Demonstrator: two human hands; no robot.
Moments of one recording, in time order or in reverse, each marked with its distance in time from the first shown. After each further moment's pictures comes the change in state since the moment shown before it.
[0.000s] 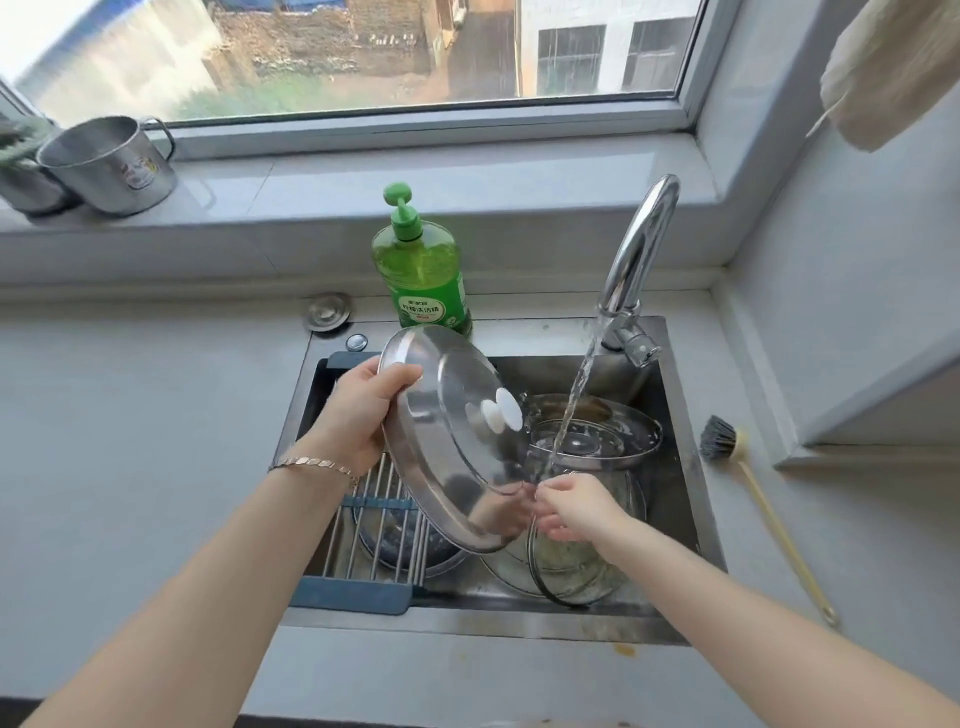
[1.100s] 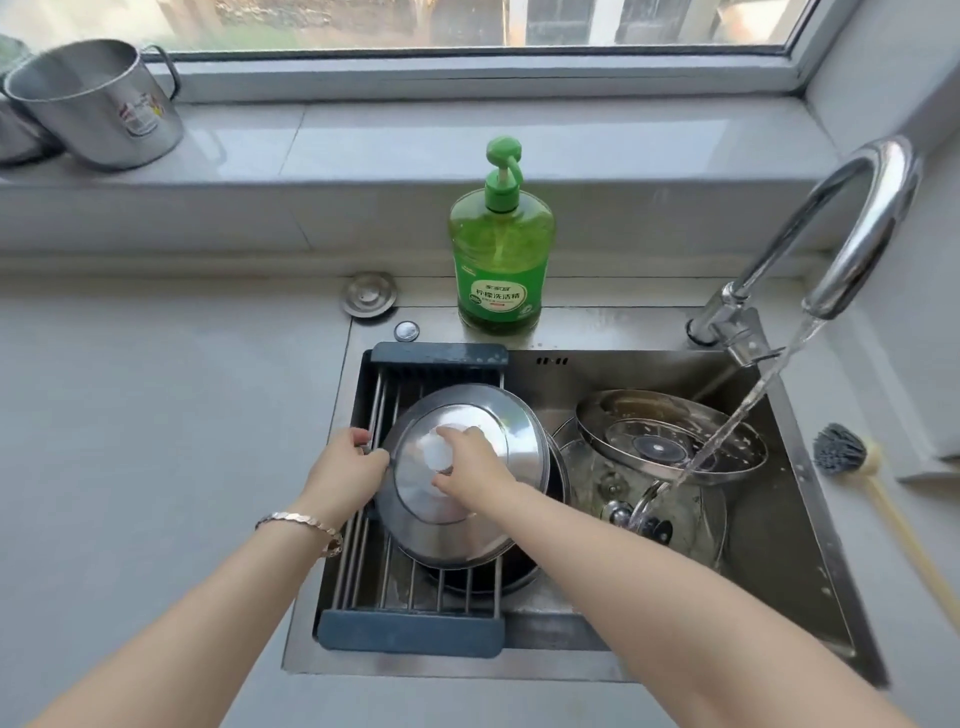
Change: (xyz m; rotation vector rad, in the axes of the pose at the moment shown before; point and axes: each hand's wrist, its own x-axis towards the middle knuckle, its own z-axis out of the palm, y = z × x) left_hand 0.081 -0.071 -0.150 0.753 0.165 -0.140; right_hand 0.115 -0.074 0.198 -0.647 -0.032 -0.399
